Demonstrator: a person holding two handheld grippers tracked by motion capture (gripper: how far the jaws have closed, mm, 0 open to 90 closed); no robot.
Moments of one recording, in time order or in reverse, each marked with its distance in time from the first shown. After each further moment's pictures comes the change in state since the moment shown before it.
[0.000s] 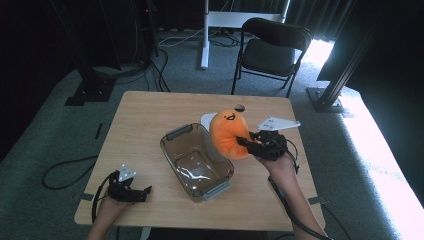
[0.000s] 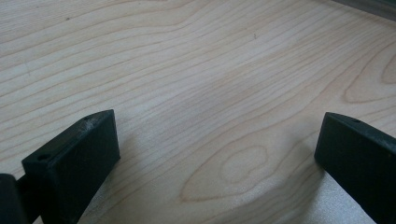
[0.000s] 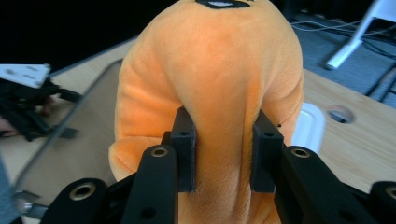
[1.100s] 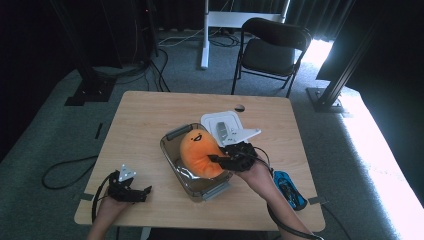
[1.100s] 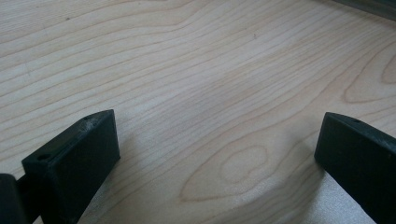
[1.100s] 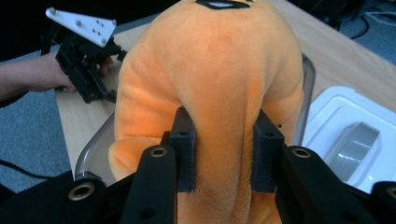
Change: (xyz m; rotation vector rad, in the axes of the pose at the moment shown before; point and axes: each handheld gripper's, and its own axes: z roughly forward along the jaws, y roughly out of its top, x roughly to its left) left arm 0.000 0.000 0.000 0.000 0.000 0.000; right arm 0.052 -0.002 0.050 0.123 0.179 -0.145
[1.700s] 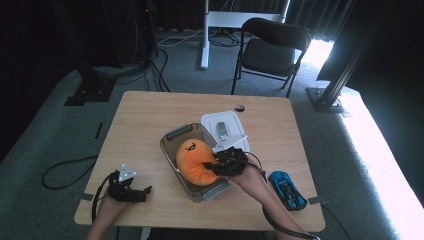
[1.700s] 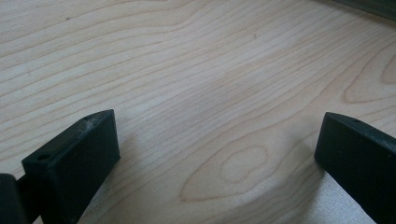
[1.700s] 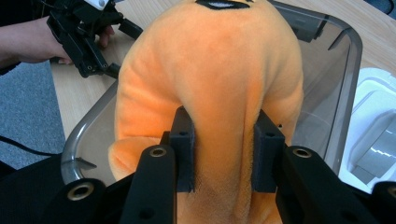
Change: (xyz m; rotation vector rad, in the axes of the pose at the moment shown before) left arm 0.000 0.000 0.000 0.000 0.001 0.000; right arm 0.007 -0.011 0.029 0.084 0.026 -0.026
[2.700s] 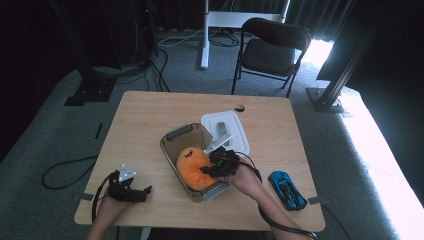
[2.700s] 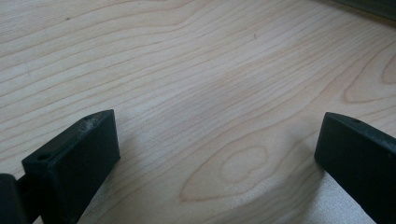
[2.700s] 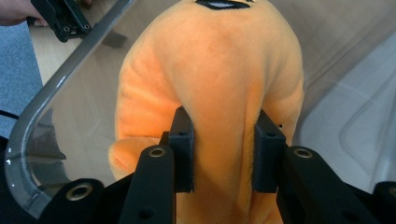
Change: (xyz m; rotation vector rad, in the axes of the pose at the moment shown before) left arm 0.000 0.000 0.000 0.001 -0.002 0.000; right arm -0.006 -0.003 0.036 0.161 0.033 0.021
